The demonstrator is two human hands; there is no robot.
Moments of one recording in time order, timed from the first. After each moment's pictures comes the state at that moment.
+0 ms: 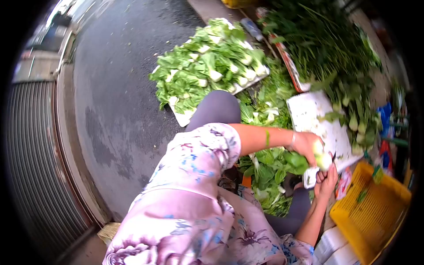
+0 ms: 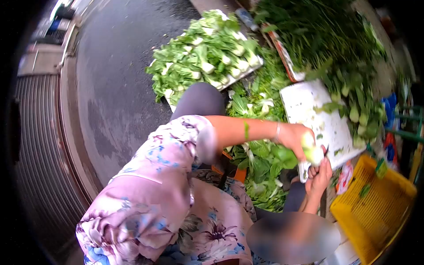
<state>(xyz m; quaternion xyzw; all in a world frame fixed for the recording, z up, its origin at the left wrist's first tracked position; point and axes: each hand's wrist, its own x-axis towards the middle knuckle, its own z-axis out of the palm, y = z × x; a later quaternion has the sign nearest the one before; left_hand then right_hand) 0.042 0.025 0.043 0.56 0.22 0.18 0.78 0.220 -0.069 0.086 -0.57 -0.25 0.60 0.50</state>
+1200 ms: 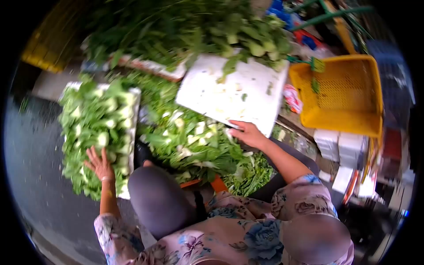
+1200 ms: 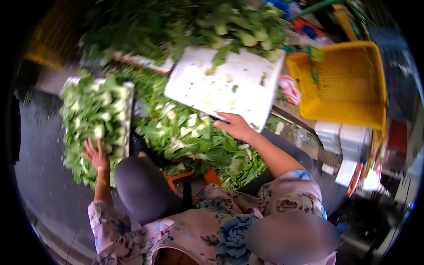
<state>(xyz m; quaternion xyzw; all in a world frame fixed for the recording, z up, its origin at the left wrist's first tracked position) -0.308 0.041 -0.186 0.79 0.61 0.02 -0.05 0.211 -0.054 0.001 -0.75 -0.42 0.50 0.13</state>
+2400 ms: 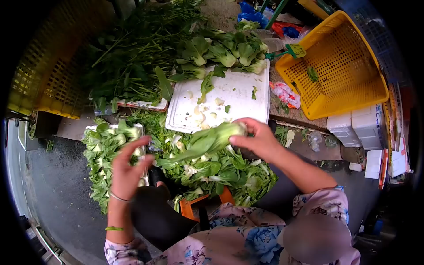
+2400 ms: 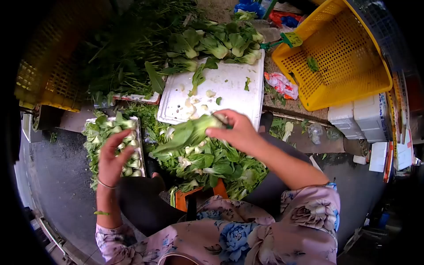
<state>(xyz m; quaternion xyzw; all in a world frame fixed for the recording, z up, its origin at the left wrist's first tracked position) -0.077 0.054 0.144 0.72 0.41 0.23 0.51 0.217 -0.073 0.143 -0.67 -0.35 0.51 0.42</state>
